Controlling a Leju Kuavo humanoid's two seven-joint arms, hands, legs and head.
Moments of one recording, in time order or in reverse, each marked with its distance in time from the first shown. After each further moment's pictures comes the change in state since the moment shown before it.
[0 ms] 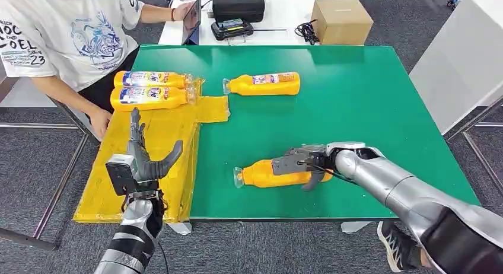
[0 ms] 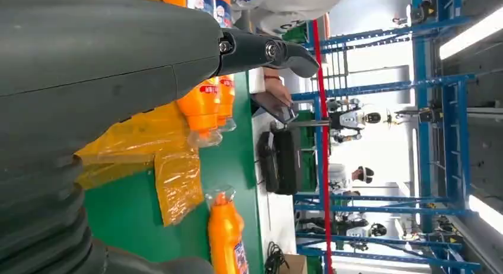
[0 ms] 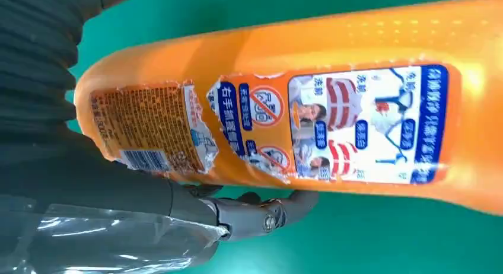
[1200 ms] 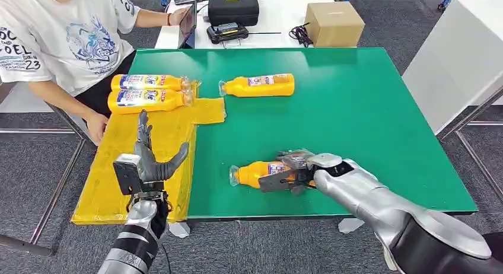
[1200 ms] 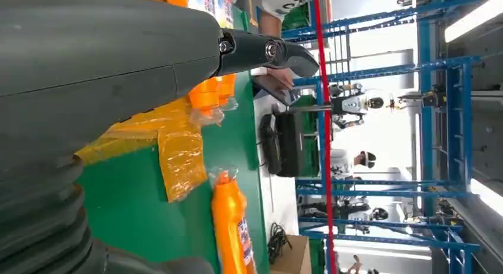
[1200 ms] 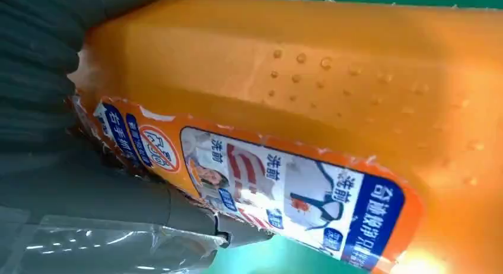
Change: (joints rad) left arm -0.011 -0.014 0.002 0.043 -0.010 -0.018 0.000; right arm 0.054 0.187 0.056 0.223 0.302 -0.200 -0.044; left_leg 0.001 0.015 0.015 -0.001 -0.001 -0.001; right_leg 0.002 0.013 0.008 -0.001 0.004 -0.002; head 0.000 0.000
